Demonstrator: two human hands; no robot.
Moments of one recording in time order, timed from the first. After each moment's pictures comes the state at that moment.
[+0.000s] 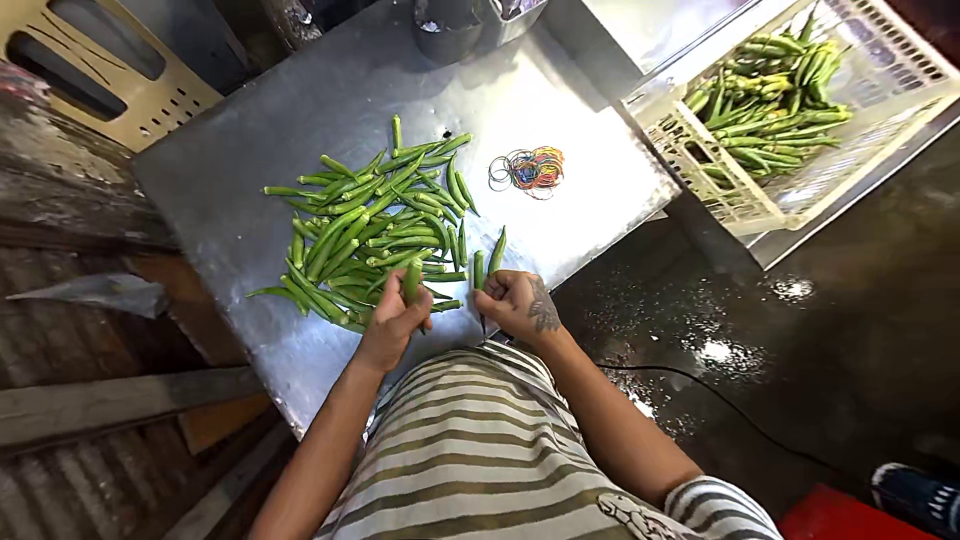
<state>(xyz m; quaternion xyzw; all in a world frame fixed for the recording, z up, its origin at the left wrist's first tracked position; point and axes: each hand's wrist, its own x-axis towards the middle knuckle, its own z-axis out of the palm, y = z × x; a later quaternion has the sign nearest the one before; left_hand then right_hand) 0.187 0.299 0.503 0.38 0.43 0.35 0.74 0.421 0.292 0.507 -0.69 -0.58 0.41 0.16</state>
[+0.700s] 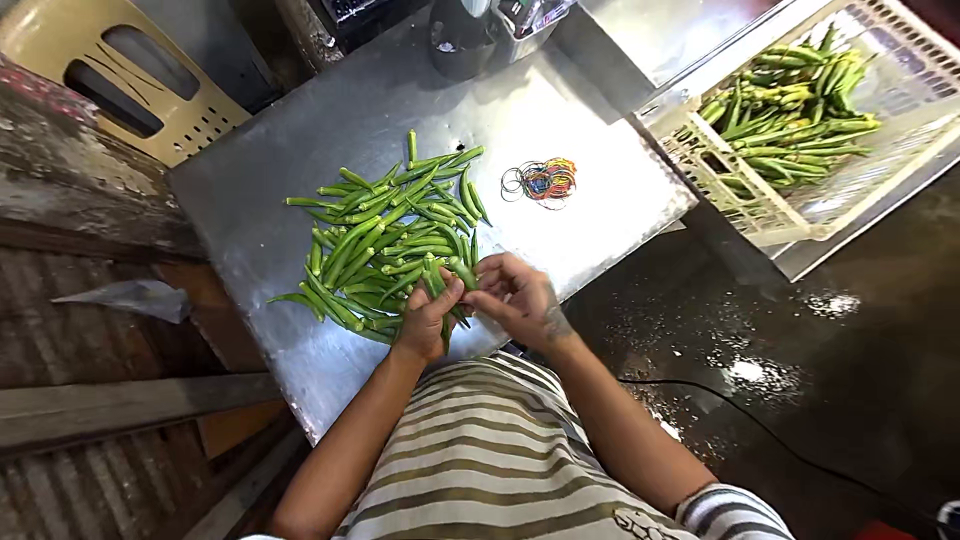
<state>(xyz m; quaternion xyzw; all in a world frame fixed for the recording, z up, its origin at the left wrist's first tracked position) 0.230 0.310 0.502 0.19 0.41 0.44 0.77 0.404 0.304 0.518 -0.55 -0.62 0.42 0.37</state>
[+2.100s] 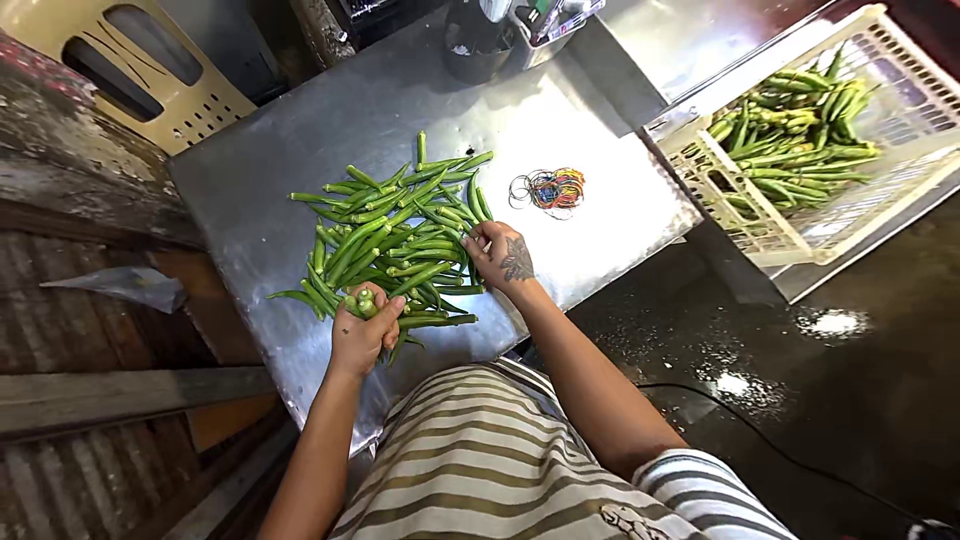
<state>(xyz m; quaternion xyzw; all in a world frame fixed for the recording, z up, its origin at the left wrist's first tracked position) 0.140 0.307 0.516 0.31 0.49 0.48 0.66 0.394 0.387 0.467 -0.68 -0.65 0.26 0.22</state>
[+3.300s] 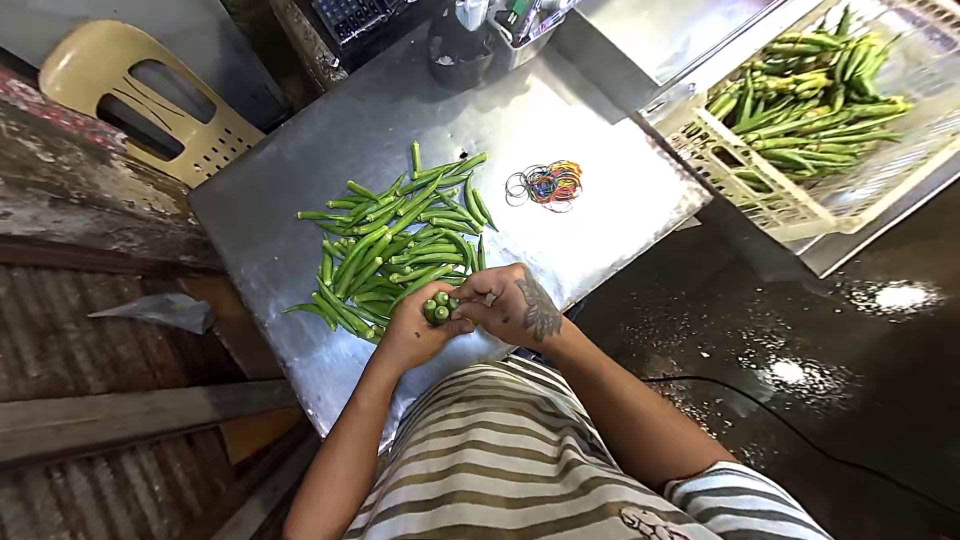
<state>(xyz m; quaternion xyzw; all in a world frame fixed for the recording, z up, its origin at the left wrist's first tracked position) 0.181 0.323 0.521 0.63 0.45 0.26 0.58 0.386 0.323 0.548 -0.47 -0.72 0.39 0.32</state>
